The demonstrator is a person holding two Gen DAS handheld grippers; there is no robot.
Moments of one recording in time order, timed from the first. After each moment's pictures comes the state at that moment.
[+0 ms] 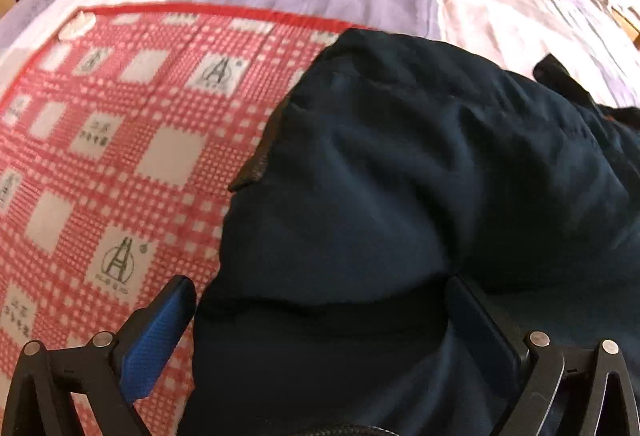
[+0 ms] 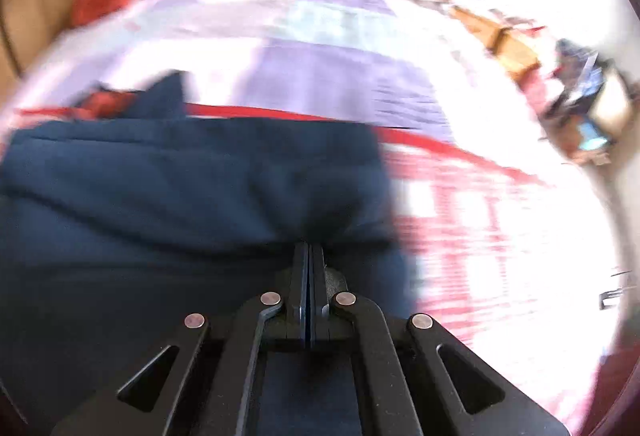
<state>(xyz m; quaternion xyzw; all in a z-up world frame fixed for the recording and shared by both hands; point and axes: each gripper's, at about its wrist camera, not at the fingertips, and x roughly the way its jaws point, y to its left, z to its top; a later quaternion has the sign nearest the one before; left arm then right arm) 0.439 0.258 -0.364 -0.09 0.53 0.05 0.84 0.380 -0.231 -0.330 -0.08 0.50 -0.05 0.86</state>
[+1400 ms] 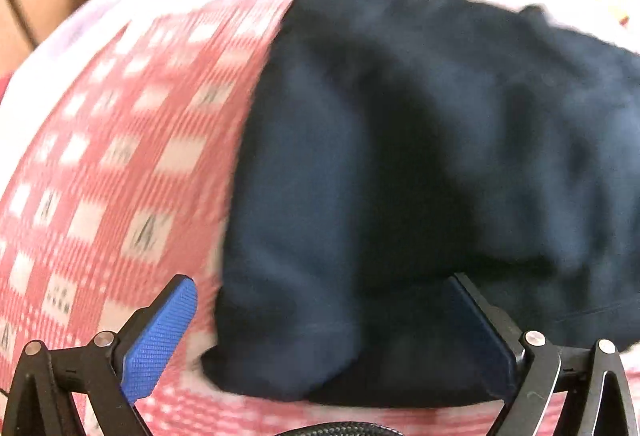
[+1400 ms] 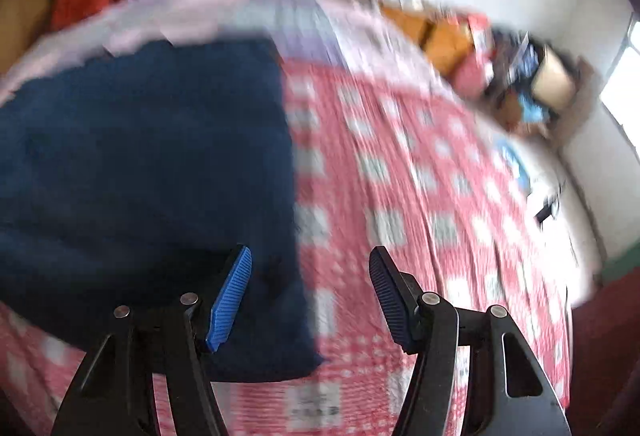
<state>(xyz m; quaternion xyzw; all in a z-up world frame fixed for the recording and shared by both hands) 0.231 0.234 -0.315 -0.01 0.47 0.01 0.88 0.154 -0.249 -0.290 -0.08 0.42 -0.06 0.90</state>
